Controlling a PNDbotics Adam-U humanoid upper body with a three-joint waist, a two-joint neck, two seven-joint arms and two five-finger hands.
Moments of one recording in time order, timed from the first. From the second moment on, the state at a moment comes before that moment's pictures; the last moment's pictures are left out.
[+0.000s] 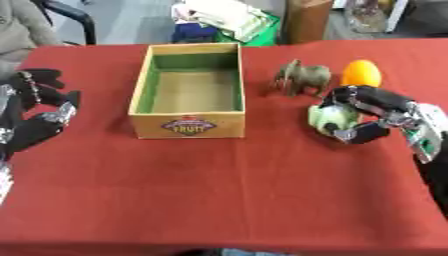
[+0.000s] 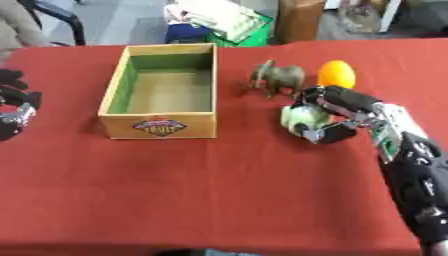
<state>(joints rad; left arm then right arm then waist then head) -0.14 0.54 0.02 -1.74 0.02 0.01 0.08 -0.82 -0.33 0.01 -0.75 1.04 -0.91 0.19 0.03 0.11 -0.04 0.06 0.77</state>
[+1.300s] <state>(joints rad) -0.20 0.54 -0.01 -1.76 0.03 0.01 0.05 -1.03 -0.20 0.04 -0.81 0.72 -0.85 0.31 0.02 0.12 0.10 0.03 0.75</state>
